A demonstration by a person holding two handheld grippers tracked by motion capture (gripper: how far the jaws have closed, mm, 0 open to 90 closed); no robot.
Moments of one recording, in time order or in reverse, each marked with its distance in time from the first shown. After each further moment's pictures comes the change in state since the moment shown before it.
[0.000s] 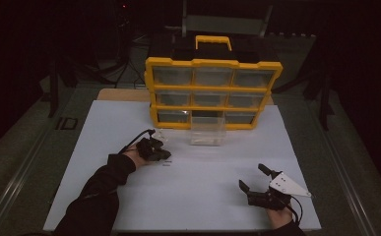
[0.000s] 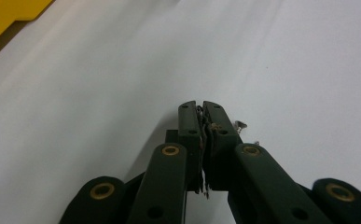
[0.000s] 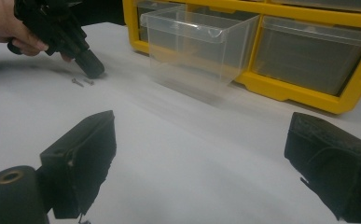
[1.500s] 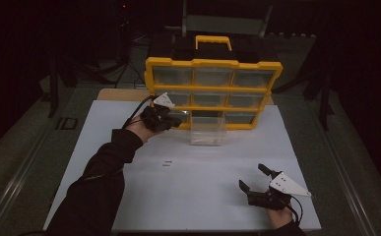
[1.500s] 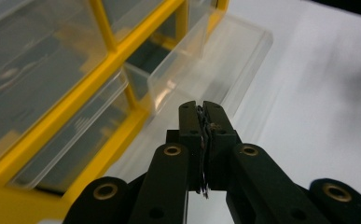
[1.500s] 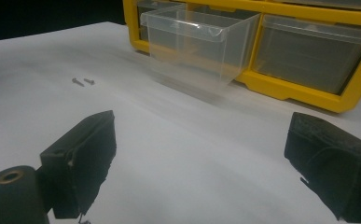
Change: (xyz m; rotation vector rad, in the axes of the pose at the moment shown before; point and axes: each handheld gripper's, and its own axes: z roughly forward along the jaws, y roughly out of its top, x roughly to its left) left arm -0.003 0.097 -0.081 -0.202 0.089 -0.013; right arm -0.001 0.000 0.000 0.004 0.003 0.005
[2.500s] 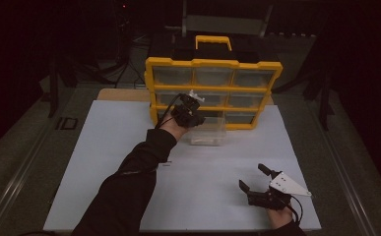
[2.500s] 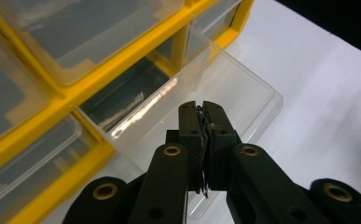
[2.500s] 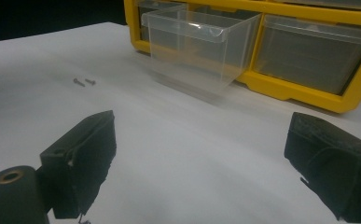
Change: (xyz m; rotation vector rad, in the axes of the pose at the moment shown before) left arm -0.027 0.052 0.067 0.077 0.077 -0.200; right arm 0.000 0.000 0.000 -0.002 0.005 0.001
